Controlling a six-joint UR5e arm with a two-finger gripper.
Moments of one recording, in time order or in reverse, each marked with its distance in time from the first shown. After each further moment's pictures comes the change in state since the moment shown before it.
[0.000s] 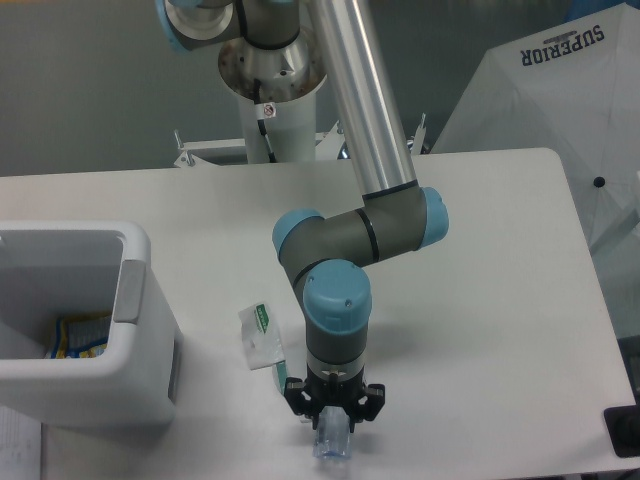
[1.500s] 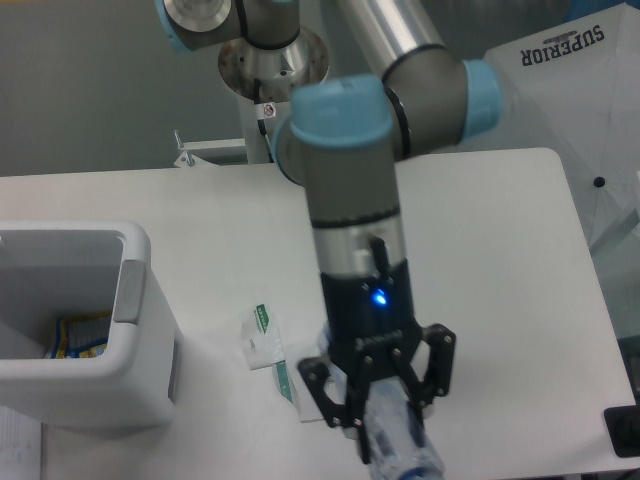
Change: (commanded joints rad) arm -0.054 0.176 0.313 0.089 -0.009 -0.443
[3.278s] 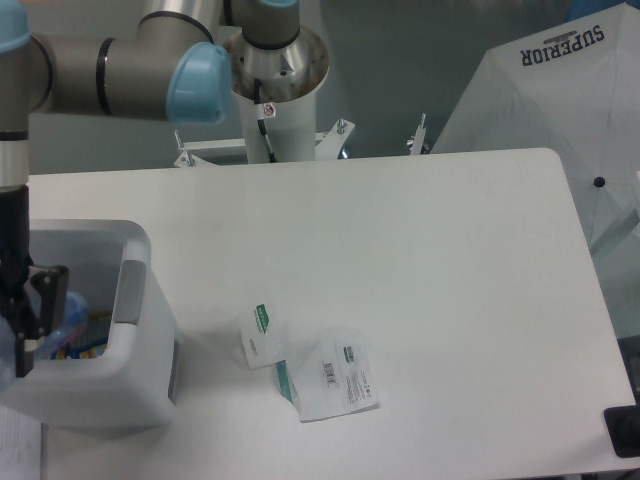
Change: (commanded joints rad) arm -0.396 0.109 -0.181 -0.002 0.071 -0.057
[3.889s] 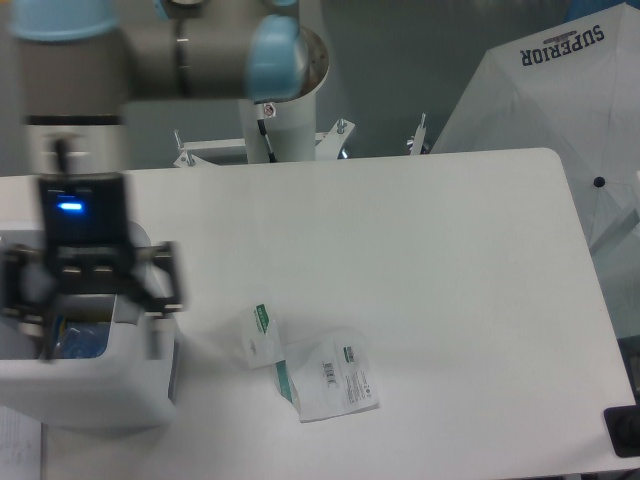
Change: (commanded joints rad) arm 0.294 0.037 -0.026 -0.002 -0.025 0.009
